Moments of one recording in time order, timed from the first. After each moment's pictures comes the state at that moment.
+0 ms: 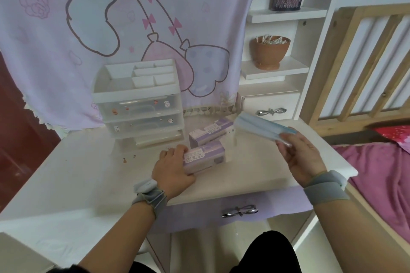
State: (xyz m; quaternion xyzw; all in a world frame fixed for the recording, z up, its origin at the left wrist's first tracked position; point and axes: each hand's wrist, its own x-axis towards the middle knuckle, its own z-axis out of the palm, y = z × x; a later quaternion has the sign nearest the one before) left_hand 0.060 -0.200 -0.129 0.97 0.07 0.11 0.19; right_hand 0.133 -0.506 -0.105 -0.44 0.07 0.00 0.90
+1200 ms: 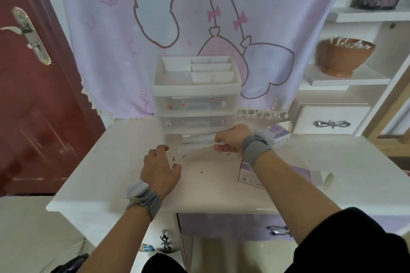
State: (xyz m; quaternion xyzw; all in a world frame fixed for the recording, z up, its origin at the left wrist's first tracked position) left_hand 0.035 -0.062 -0.146 0.91 0.27 0.19 0.25; right_hand 0.171 -0.225 -0.081 -0.72 0.01 0.24 0.65
